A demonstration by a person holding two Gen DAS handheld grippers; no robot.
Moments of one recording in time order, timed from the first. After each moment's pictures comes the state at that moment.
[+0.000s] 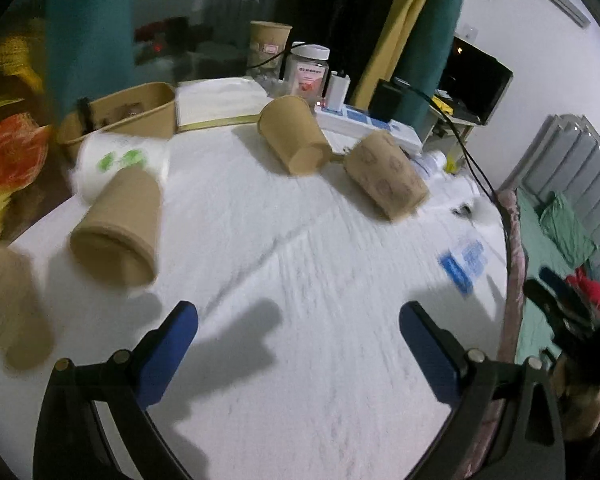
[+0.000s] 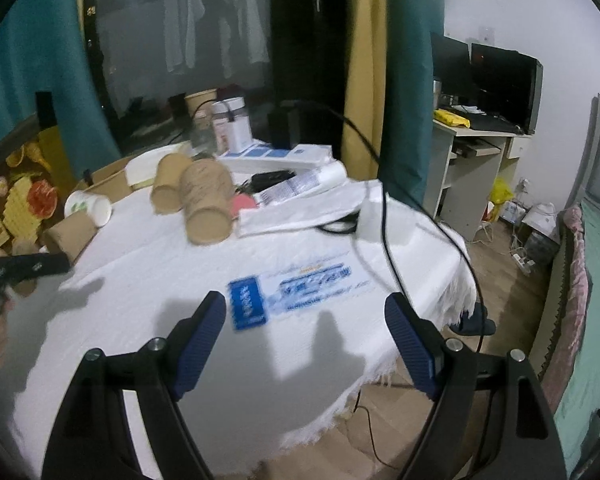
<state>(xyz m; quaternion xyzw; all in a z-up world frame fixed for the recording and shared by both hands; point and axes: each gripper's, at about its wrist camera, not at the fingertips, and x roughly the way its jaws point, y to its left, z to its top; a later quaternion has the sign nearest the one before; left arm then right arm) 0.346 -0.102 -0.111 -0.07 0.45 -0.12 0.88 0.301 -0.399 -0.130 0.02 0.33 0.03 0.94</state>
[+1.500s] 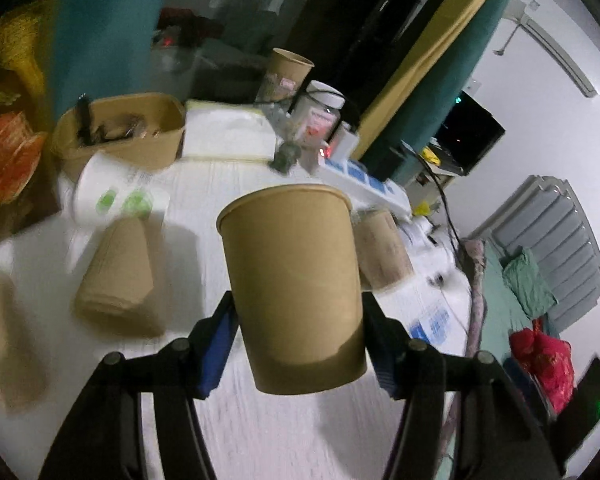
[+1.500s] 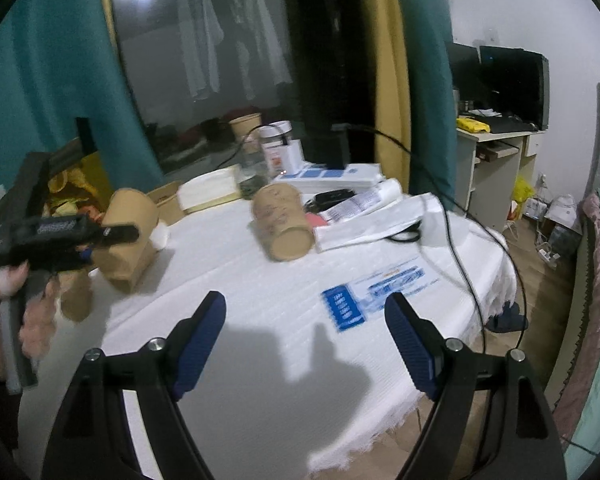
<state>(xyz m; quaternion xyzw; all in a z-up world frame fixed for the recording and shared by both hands) 0.355 -0.048 -0.093 -0.17 0.42 -0.15 0.88 0.253 -0.329 -0.104 0.07 0.31 0.07 0.95</state>
